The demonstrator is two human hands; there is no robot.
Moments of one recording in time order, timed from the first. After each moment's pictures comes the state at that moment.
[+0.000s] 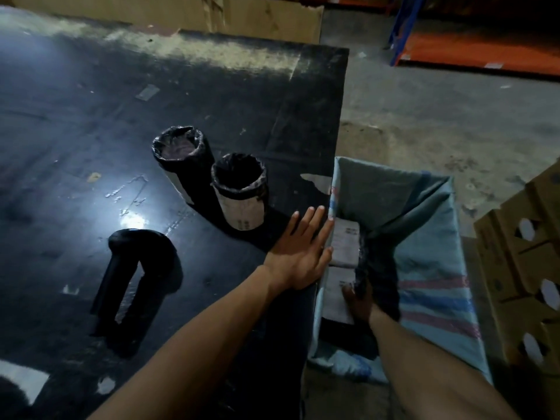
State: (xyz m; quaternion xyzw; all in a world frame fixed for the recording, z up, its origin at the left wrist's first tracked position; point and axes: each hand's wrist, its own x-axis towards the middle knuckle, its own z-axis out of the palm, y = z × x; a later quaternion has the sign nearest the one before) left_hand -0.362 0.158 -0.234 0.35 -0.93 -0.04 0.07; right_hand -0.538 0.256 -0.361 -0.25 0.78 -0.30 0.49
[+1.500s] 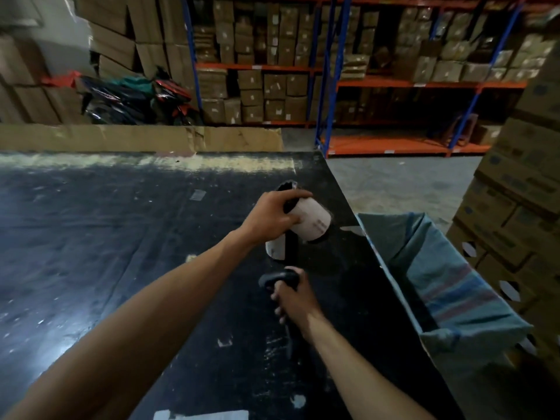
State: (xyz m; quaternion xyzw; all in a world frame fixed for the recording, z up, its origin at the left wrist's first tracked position) left_hand -0.105 0.048 -0.022 0.23 -0.87 -0.32 0.29; right_hand -0.149 0.186 -0.145 -0.26 0.68 -0.52 0.45
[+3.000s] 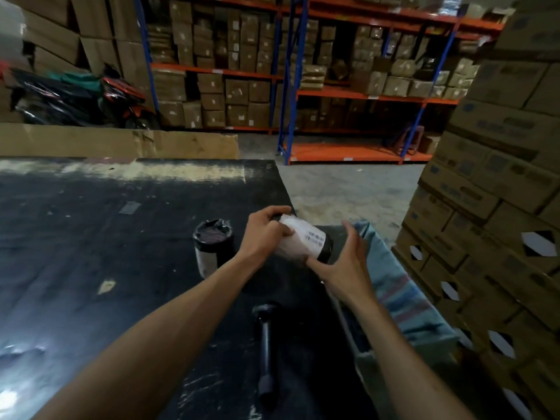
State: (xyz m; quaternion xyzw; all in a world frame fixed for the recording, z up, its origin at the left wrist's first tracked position) left_hand -0.252 0.096 -0.052 0.29 -0.65 -0.61 0.35; right_hand -0.360 0.253 -0.076 -0.37 0.82 -0.44 0.07
